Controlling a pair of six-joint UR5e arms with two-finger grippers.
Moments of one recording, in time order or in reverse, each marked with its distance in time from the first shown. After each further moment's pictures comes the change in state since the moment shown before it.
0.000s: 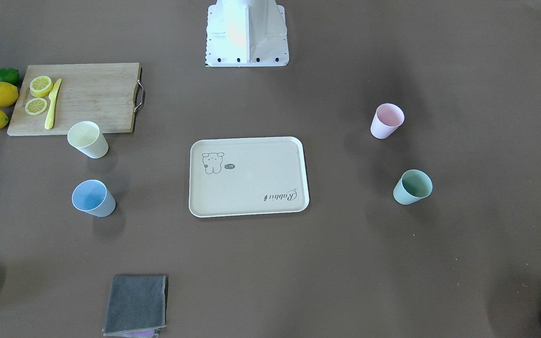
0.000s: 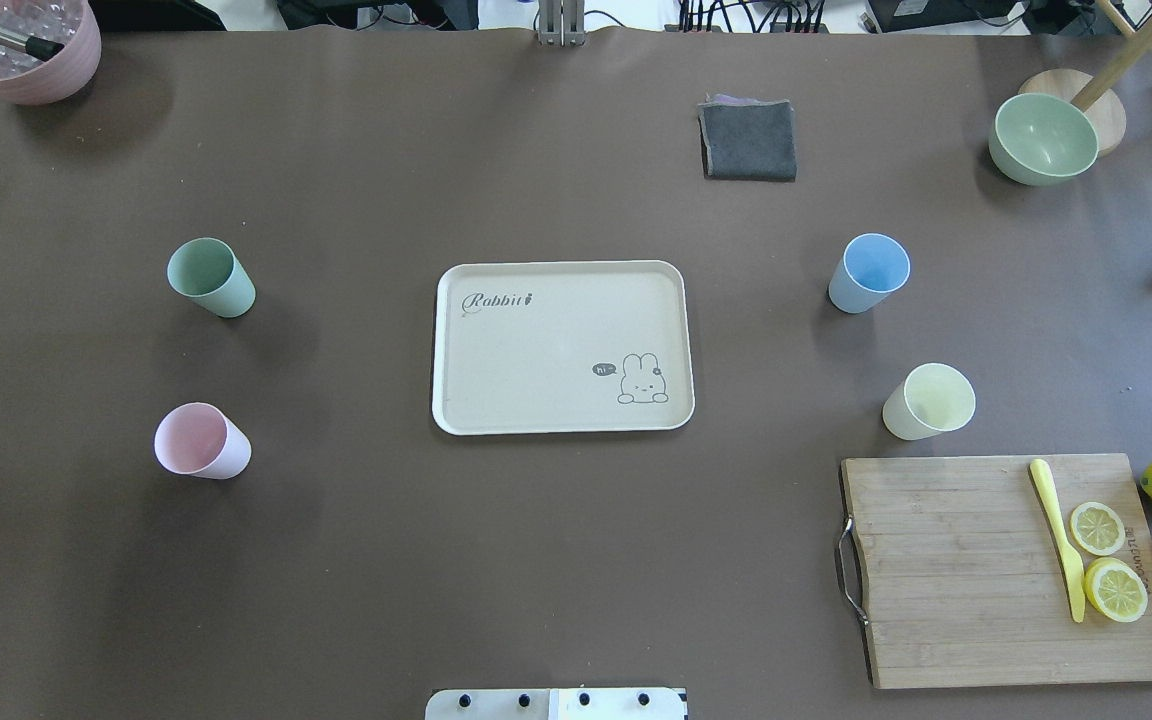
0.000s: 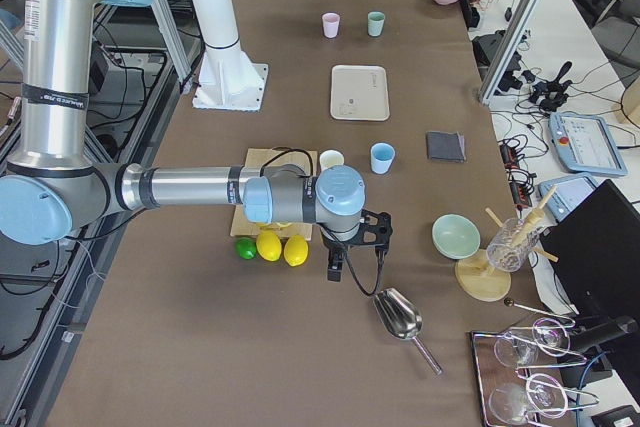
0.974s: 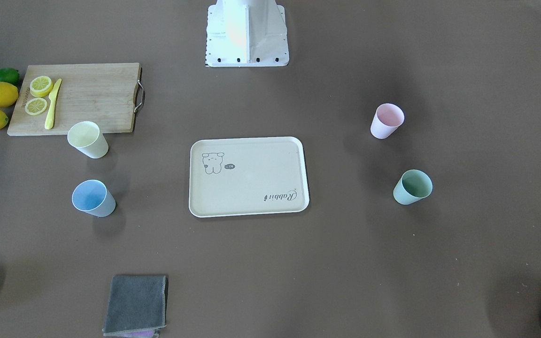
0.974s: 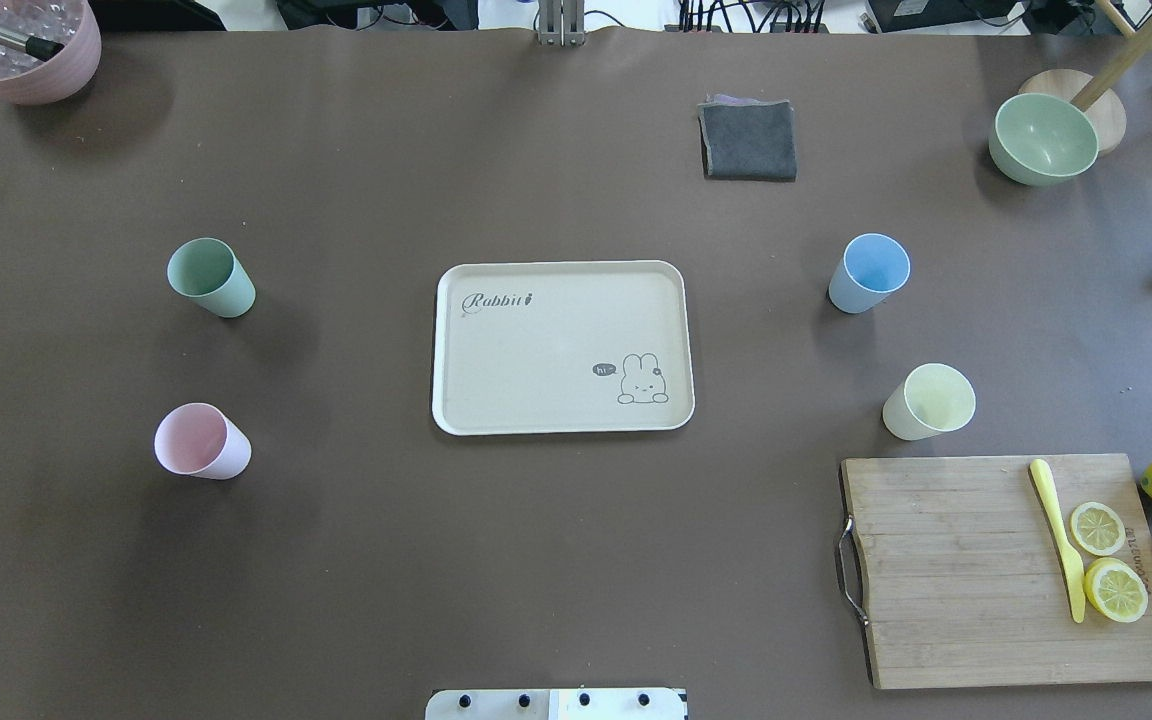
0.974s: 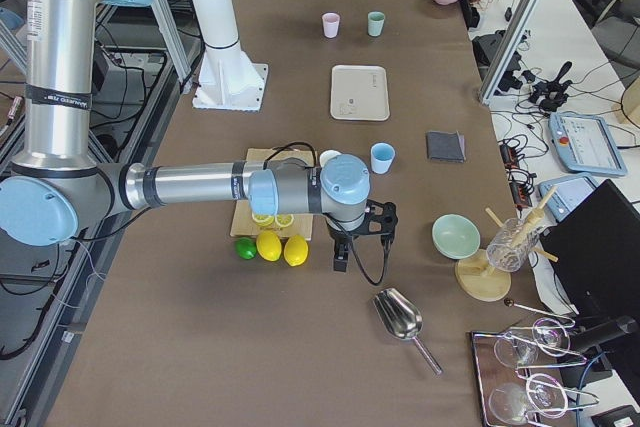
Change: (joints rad) left arm 0.045 -0.041 -0.008 -0.075 0.000 -0.019; right arm -0.039 0.035 0.044 0.003 0.012 0.080
